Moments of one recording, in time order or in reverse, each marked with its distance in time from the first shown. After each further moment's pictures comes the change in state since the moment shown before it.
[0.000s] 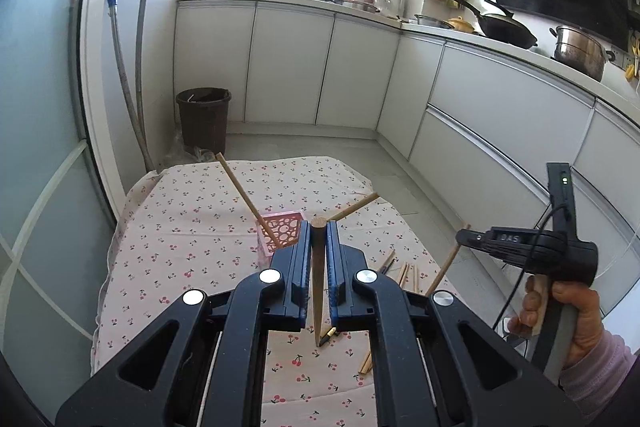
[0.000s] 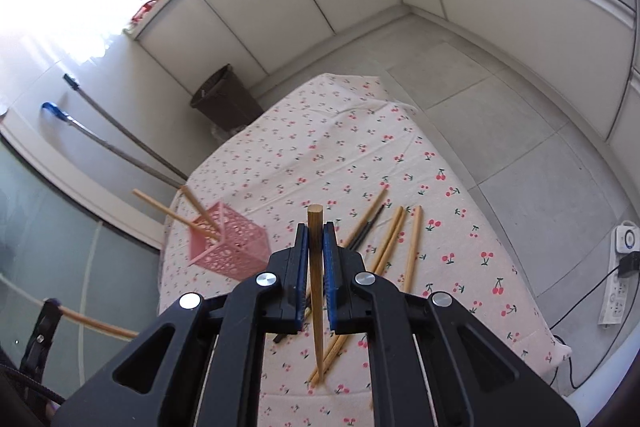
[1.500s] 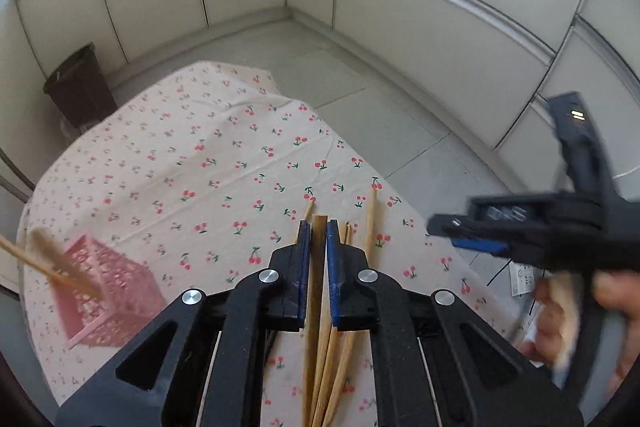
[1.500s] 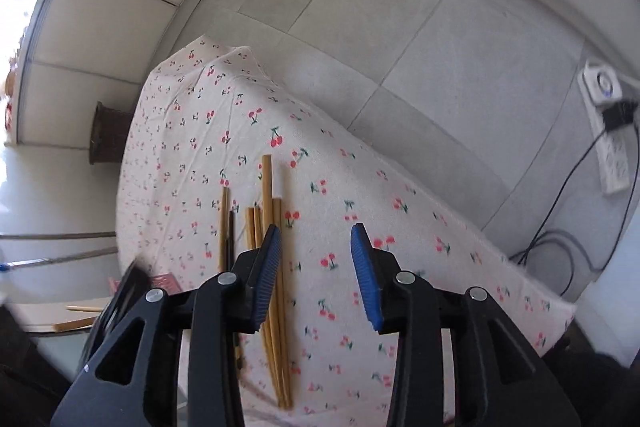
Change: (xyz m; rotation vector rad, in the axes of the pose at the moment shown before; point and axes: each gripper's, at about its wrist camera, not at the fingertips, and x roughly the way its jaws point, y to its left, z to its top) left arm 0.219 -0.131 -0.016 0.350 0.428 -0.178; right arm 0.087 -0.149 0.015 0.514 0.240 -0.233
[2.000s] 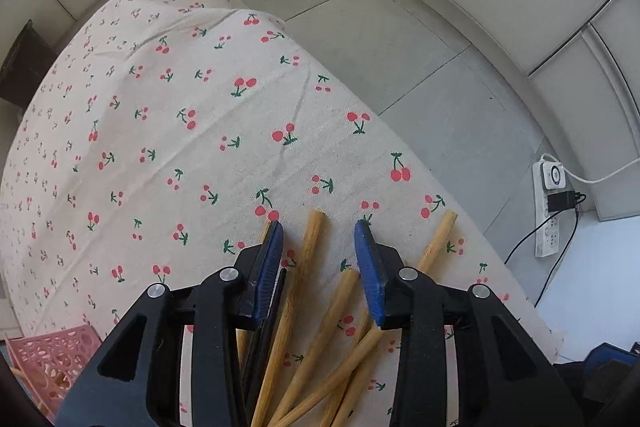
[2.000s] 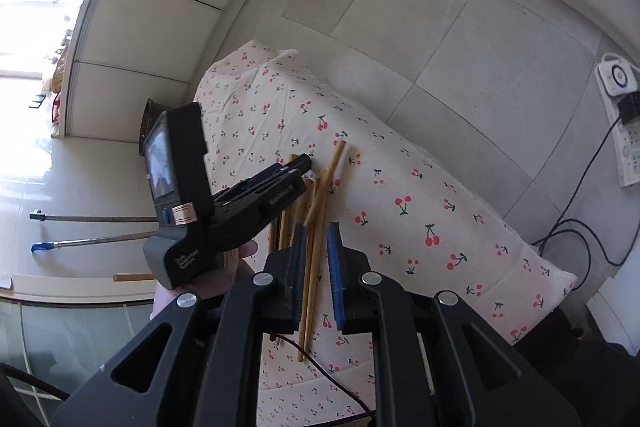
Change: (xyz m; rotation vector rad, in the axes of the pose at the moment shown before) left arm 0.179 -0.025 0.035 0.065 0.407 -0.031; right arm -0.048 -0.025 -0.021 0.050 0.051 0.207
